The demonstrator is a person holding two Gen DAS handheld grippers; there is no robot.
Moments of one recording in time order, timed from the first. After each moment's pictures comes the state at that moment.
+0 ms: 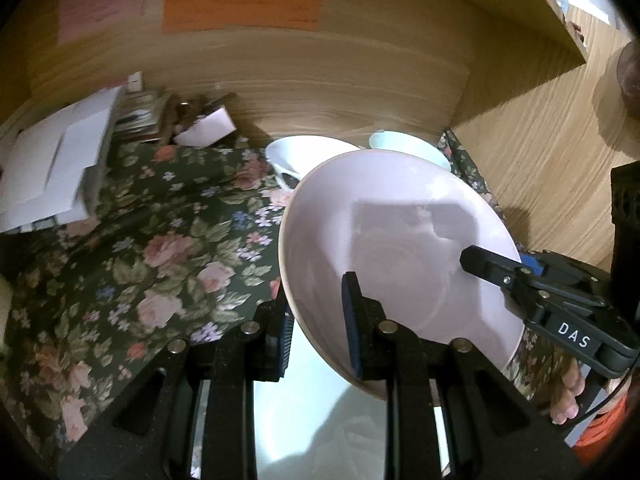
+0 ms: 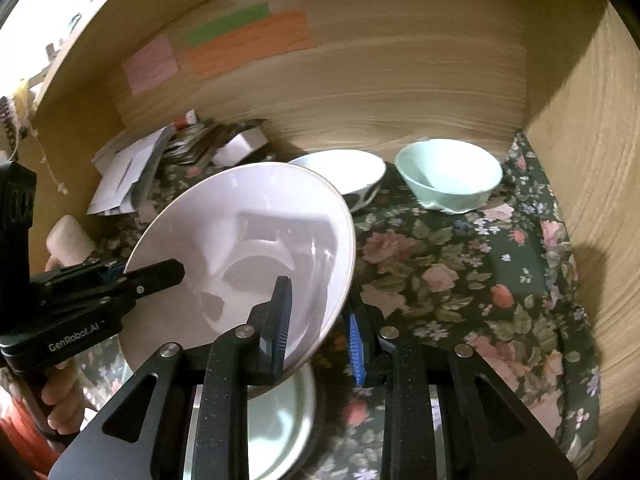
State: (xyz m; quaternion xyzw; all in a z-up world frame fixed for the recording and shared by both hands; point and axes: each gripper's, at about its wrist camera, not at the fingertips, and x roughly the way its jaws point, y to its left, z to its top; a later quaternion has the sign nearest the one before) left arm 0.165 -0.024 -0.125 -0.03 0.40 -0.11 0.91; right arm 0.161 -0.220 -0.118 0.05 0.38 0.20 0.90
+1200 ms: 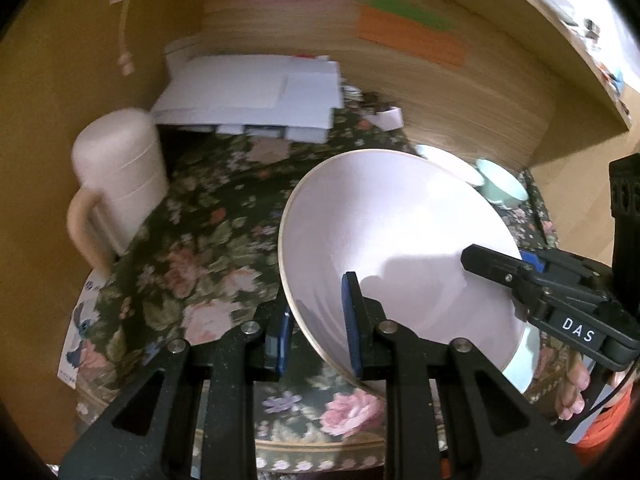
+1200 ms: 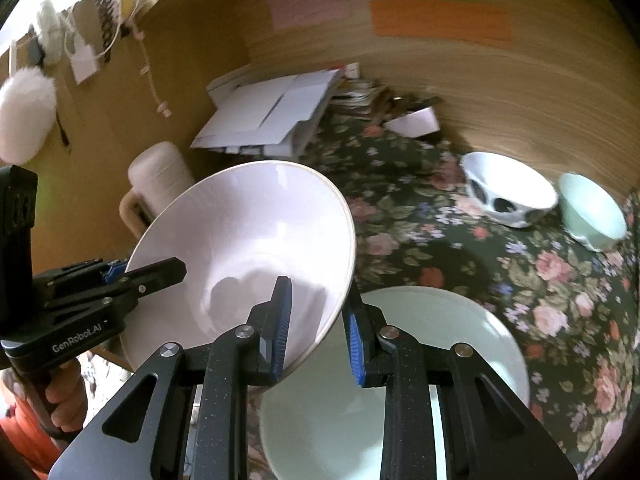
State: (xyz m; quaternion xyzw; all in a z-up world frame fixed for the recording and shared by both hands) left arm 0.061 0.125 -0.132 -0.10 0.38 0.03 0.92; right arm 0.123 -0.061 -0.118 -0.03 0.39 0.34 0.86
